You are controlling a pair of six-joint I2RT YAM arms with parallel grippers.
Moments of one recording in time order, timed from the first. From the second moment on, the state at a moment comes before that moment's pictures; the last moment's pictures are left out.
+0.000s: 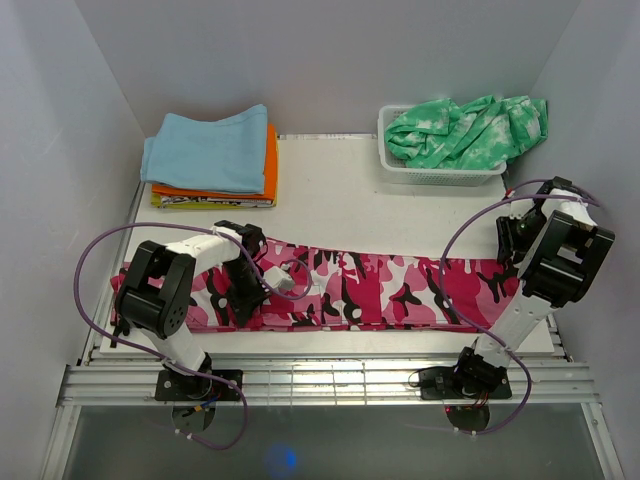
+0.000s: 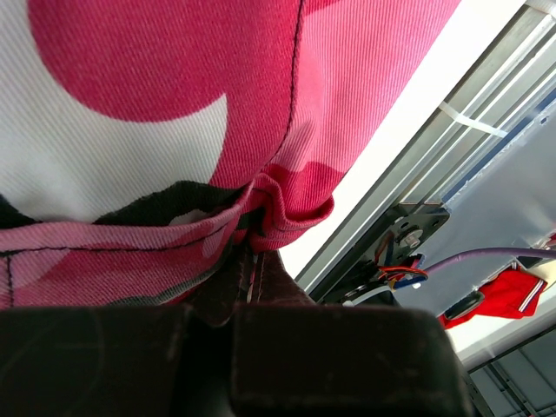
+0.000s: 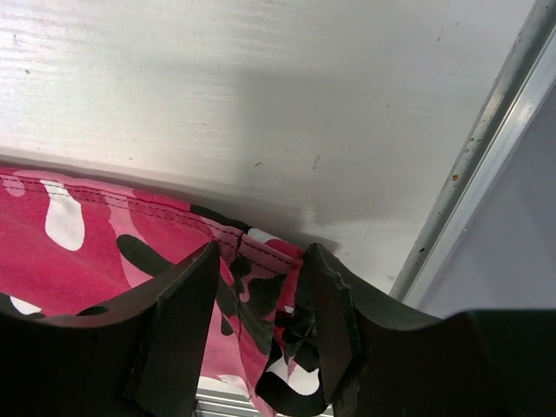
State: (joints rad) left arm -0.41 1.68 0.92 -1.10 0.29 0.74; right arm -0.47 1.94 1.41 -0.94 -0.19 -0.58
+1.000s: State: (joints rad) left arm -0.41 1.68 0.92 -1.09 0.29 0.72; right arm -0.48 1.85 1.36 -0.91 -0.01 -0.69
